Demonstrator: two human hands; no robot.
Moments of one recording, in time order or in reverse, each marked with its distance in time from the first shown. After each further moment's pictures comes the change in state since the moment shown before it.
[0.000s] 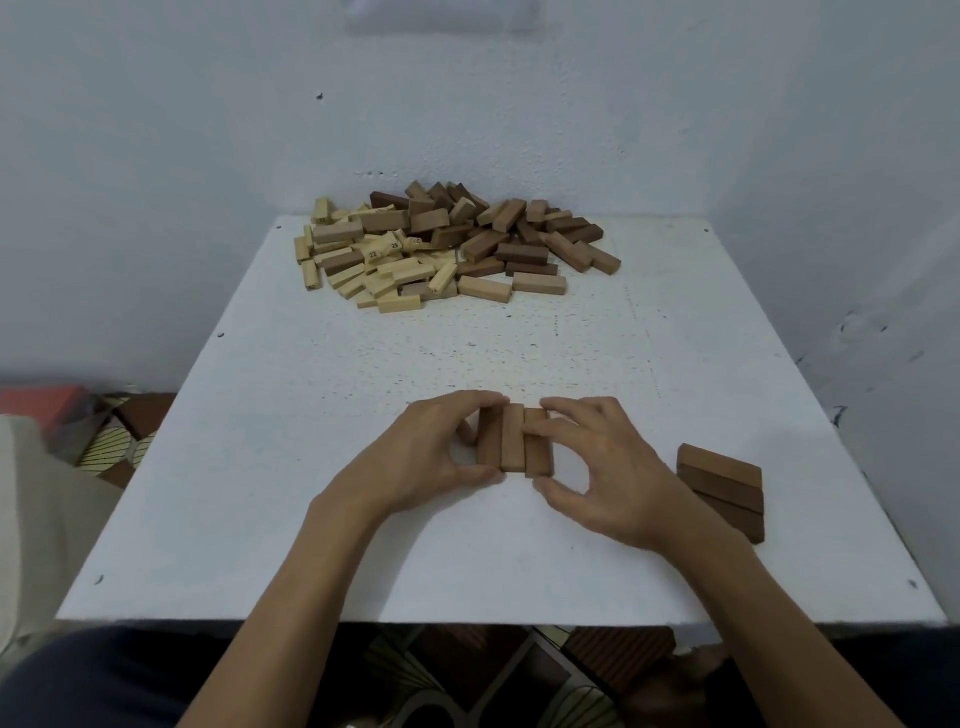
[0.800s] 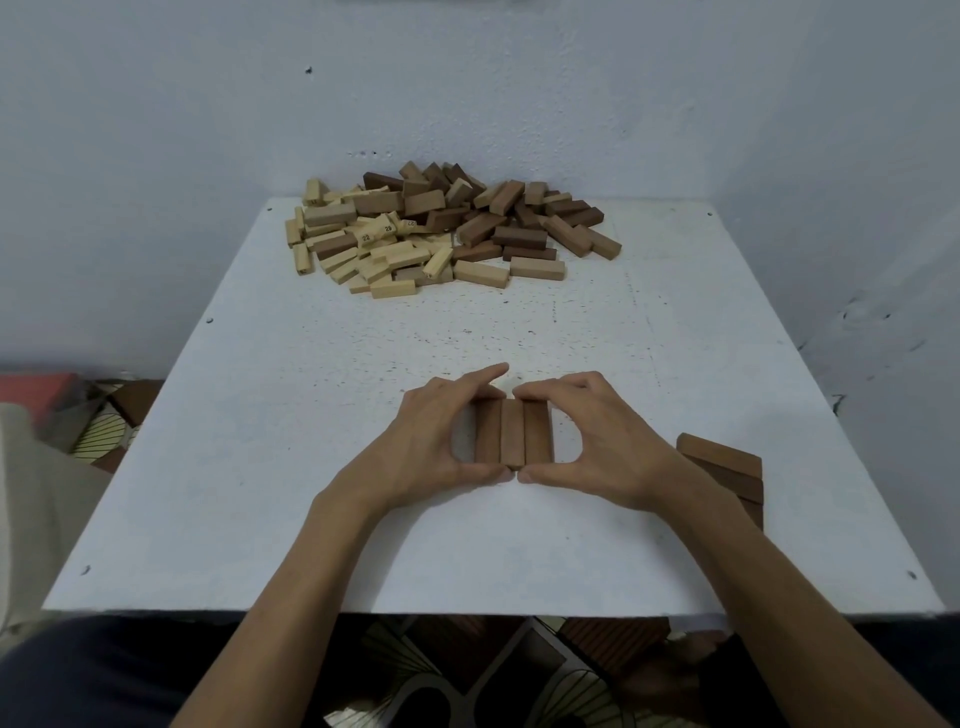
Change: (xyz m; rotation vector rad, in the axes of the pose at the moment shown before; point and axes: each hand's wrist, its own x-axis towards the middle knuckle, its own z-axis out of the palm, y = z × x) left_hand 0.000 -0.001 0.011 -0.042 0.016 0.016; right_hand 0.020 0.002 -0.012 0.153 -0.124 0.067
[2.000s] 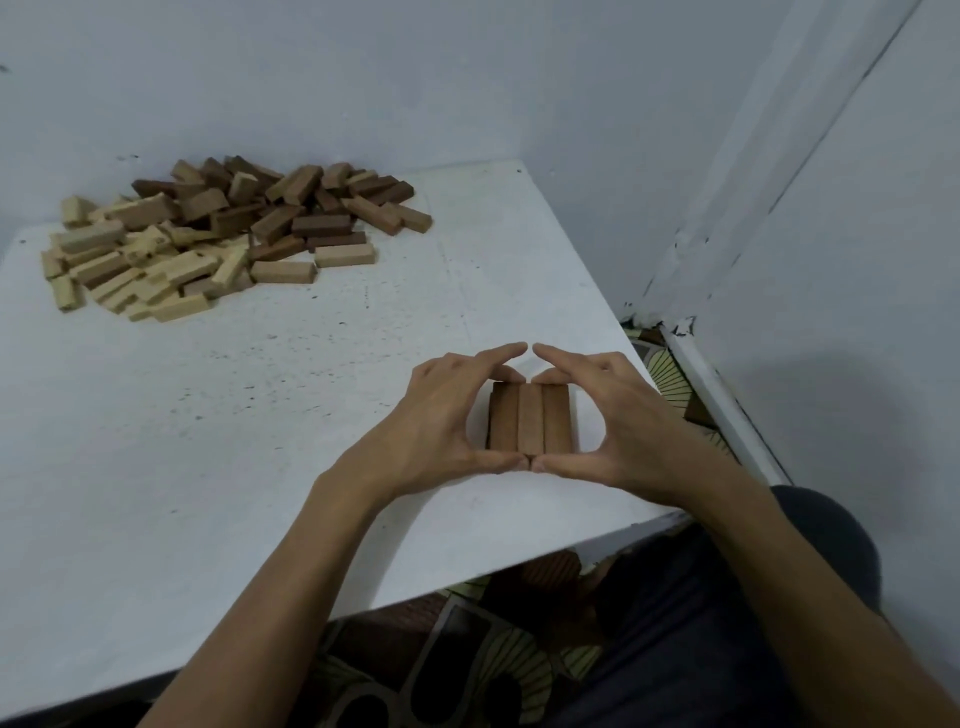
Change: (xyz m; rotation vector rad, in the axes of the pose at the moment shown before) left_hand 0.069 0.121 0.085 0.021 -0.189 0.282; right_hand -0.131 0.084 -0.067 -0.056 0.190 0.158
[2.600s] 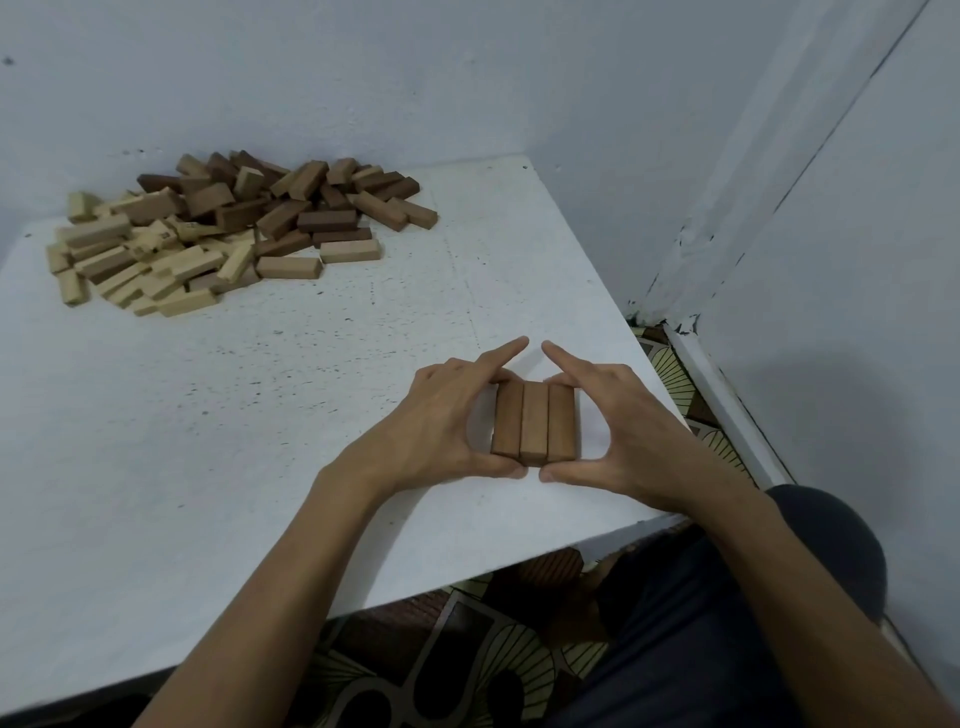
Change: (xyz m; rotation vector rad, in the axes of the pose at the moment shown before) left_hand -0.001 -0.009 0.000 -0.015 -0.073 -0.024; right_hand -0.003 0.006 0.010 0.026 -0.028 0.023
